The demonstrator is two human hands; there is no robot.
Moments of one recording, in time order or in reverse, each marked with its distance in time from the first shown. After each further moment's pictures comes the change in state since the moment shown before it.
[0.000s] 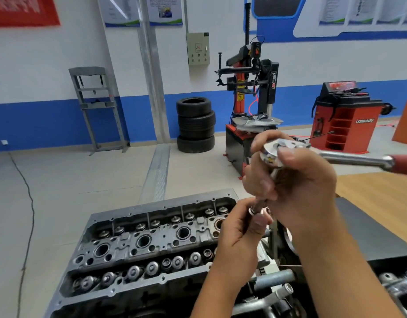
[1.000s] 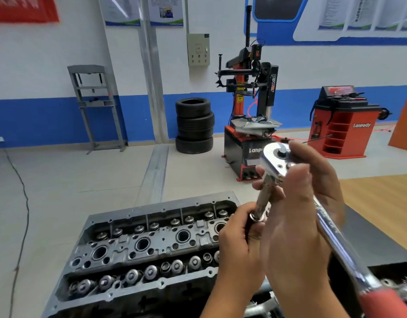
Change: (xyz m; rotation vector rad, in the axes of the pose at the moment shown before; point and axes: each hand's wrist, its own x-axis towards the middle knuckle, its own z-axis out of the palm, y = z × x) left_hand -0.005 -0.008 0.008 0.259 0.166 0.079; right_hand -0.033 0.036 0.047 -0.336 0.668 -0.455
